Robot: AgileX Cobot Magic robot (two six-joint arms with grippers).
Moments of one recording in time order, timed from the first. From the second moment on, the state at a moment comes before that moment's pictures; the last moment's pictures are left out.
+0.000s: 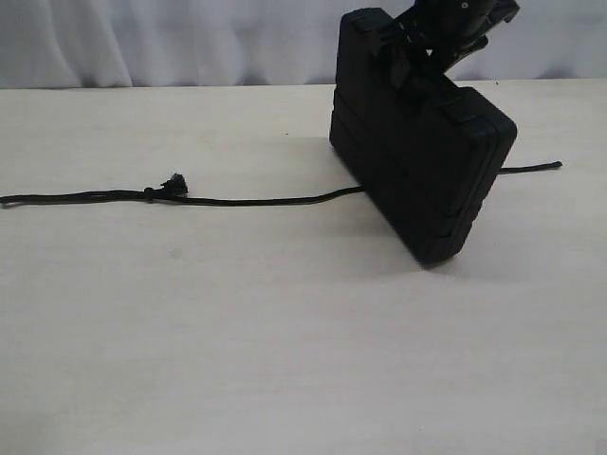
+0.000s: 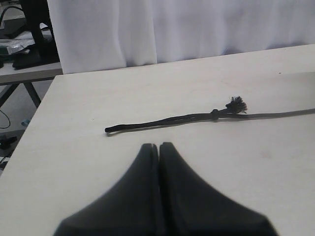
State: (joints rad) left arm -0.02 0.00 0.00 0.04 0.33 0.00; right arm 0.24 2.07 -2.01 0.02 1.22 -0.13
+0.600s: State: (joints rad) left arm -0.02 0.00 0.00 0.04 0.33 0.00; right arm 0.24 2.05 -2.01 -0.01 1.22 -0.14
